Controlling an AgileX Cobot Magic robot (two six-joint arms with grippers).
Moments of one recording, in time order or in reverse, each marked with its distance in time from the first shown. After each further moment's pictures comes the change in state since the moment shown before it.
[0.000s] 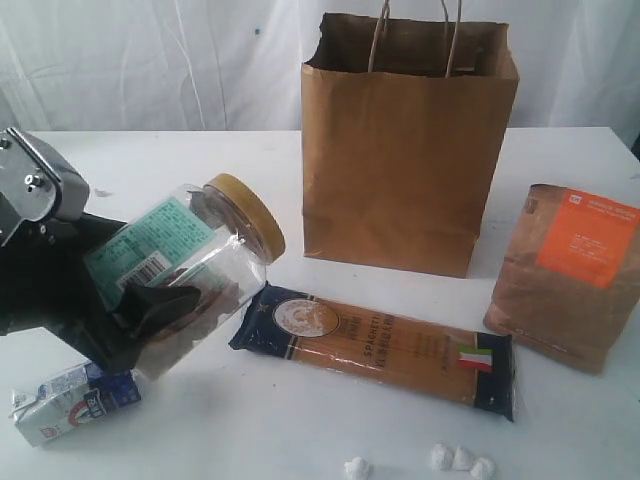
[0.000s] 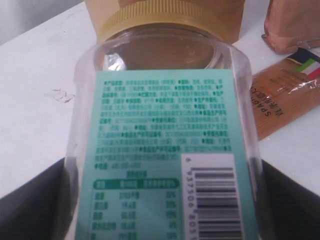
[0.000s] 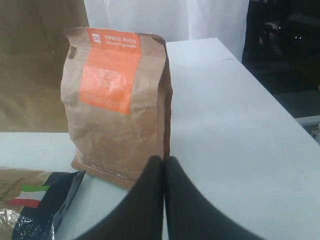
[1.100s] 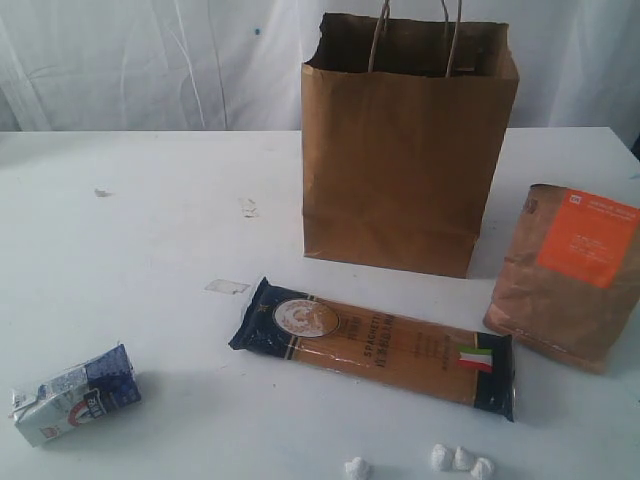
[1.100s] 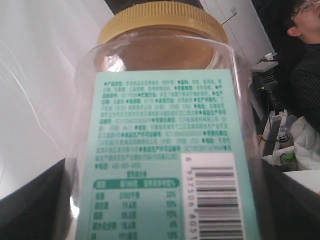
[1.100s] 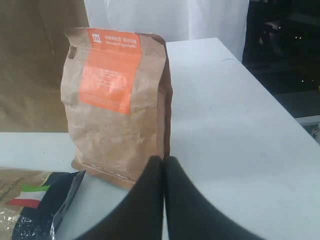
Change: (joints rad) left arm 0.000 0.131 -0.814 0.131 0.303 0.045; right arm 0.000 0.000 0.000 0.000 0.000 0.000
